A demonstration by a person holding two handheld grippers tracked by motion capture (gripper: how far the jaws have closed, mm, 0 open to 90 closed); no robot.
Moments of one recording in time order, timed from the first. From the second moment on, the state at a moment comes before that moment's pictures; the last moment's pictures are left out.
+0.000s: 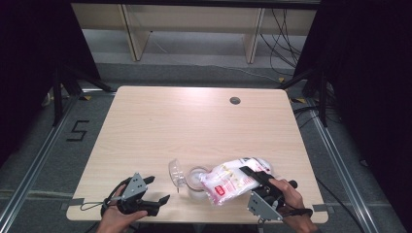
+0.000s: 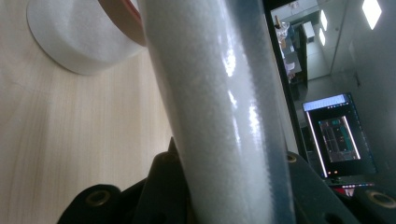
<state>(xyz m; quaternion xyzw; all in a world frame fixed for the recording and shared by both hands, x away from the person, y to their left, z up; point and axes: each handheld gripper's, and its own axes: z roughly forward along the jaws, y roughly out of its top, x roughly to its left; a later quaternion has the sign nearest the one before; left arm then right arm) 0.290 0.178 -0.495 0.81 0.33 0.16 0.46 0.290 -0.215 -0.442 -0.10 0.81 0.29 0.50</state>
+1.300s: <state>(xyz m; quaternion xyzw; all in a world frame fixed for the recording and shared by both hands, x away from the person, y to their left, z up) 0.290 0.177 -0.495 0.80 0.34 0.16 0.46 0.336 -0.243 -0.474 0.14 0.77 0.54 0.31</state>
